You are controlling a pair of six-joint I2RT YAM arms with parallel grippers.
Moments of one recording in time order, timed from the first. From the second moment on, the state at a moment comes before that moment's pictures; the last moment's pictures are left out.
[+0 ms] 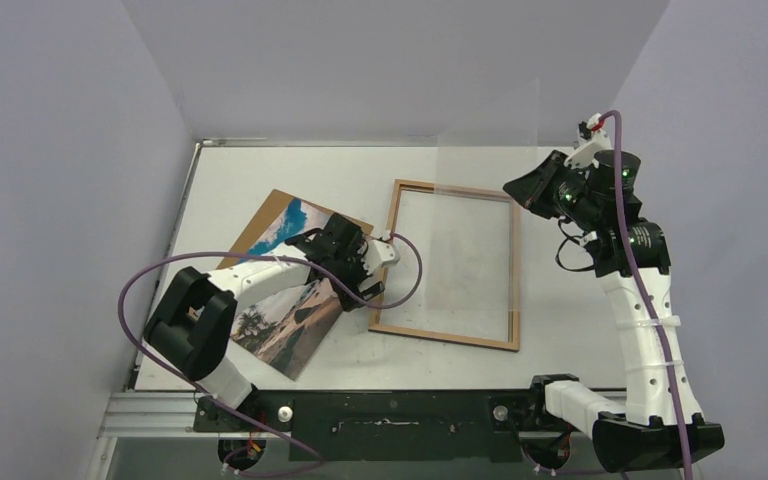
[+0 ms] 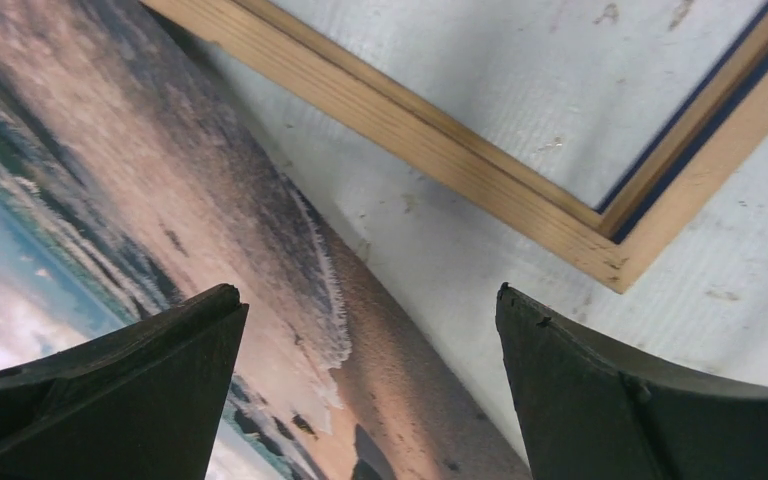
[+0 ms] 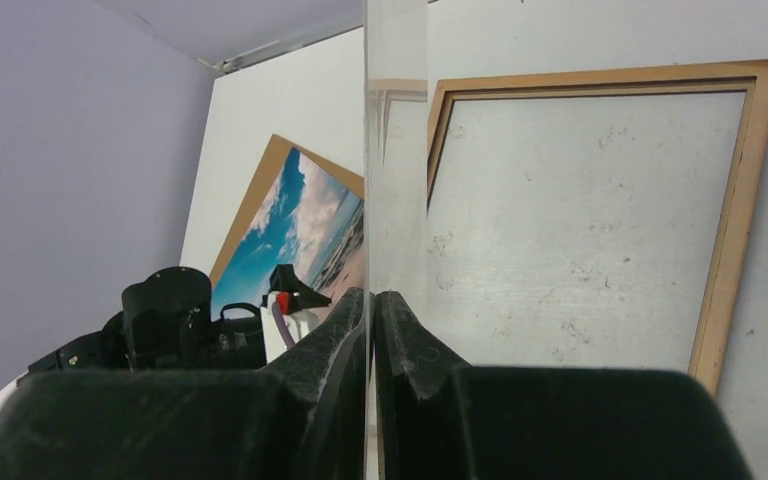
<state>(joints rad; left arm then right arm) -0.65 1.61 1.00 -0.47 0.24 0.46 0.06 1.09 1.38 -0.68 -0.37 0.53</state>
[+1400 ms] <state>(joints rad) -0.50 1.76 1.32 -0.38 0.27 0.27 0.04 1.09 1.29 -0.64 -0.42 0.58</state>
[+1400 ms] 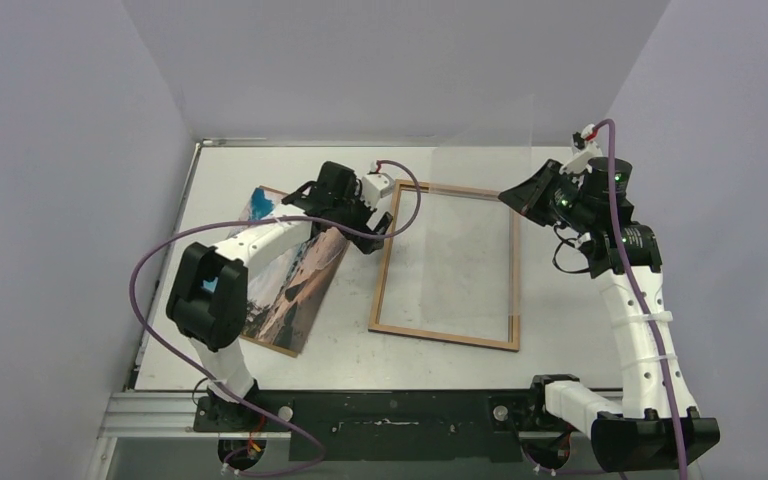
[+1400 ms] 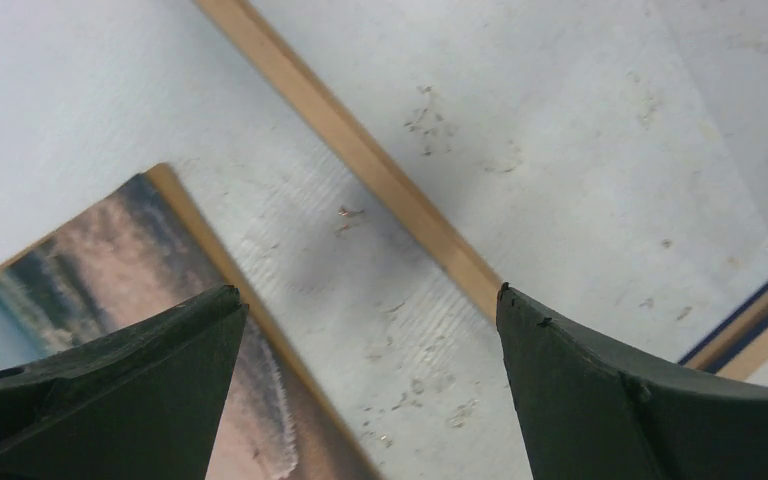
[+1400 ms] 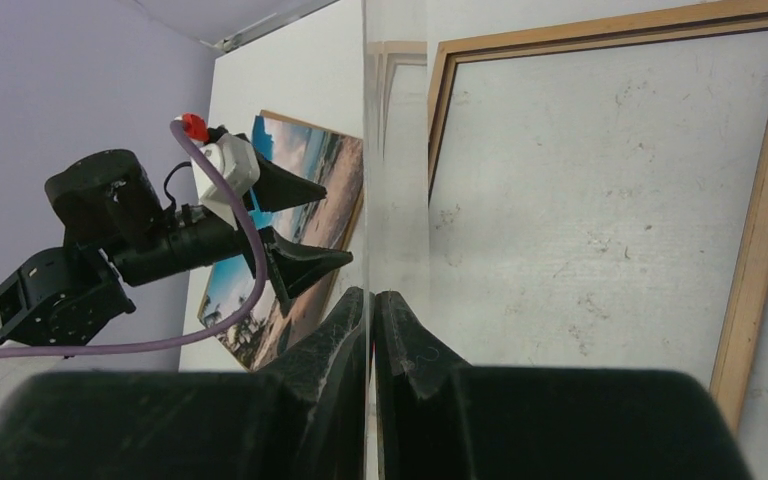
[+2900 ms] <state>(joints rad) -0.44 1.88 1.17 -0.27 0.31 -0.23 0.05 1.06 1.18 -0.59 -0.43 0.62</state>
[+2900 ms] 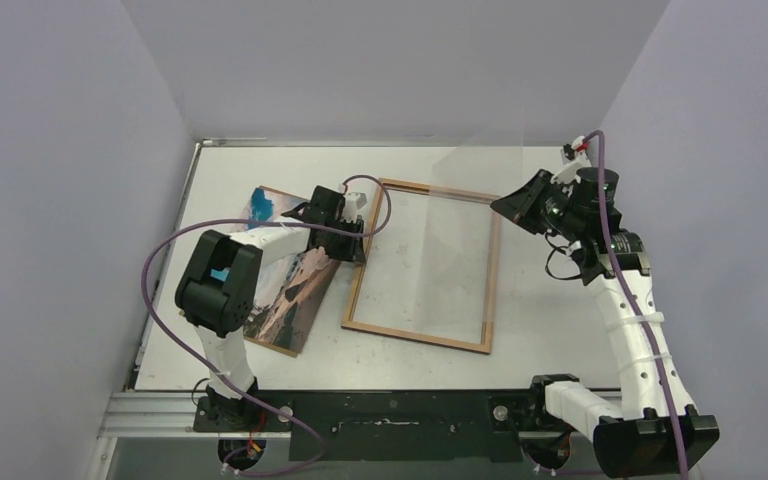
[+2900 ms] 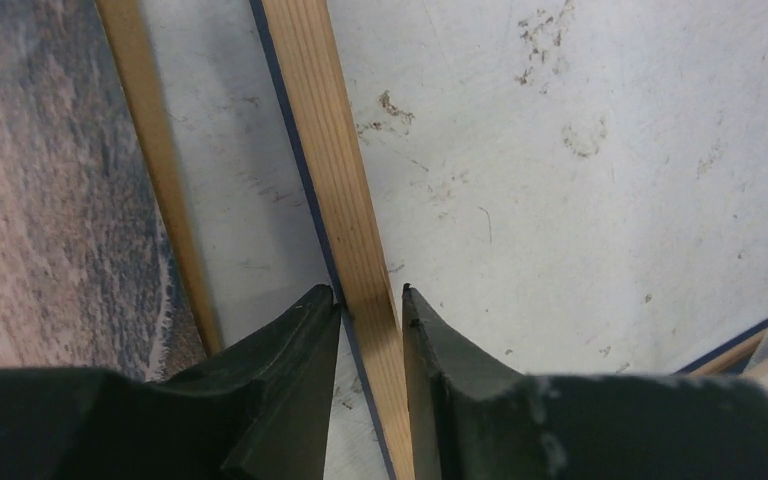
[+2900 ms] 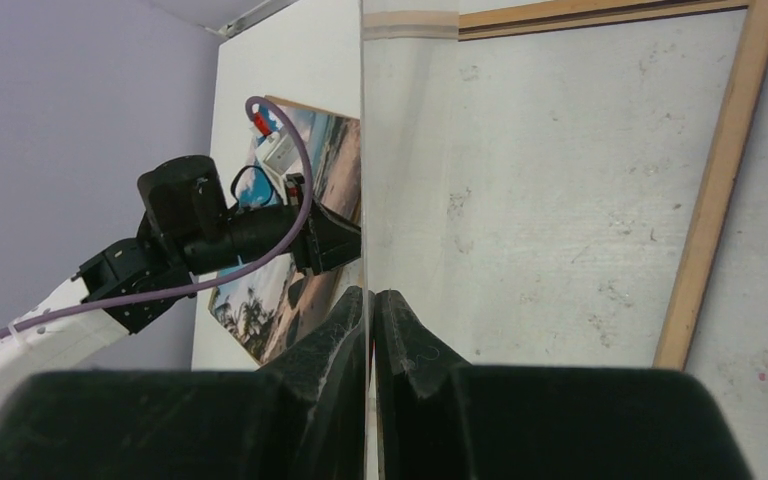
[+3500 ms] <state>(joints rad) -0.13 1.69 1.28 -0.33 0.50 -0.24 0.43 1.15 1.11 -0.32 -0.26 0.85</state>
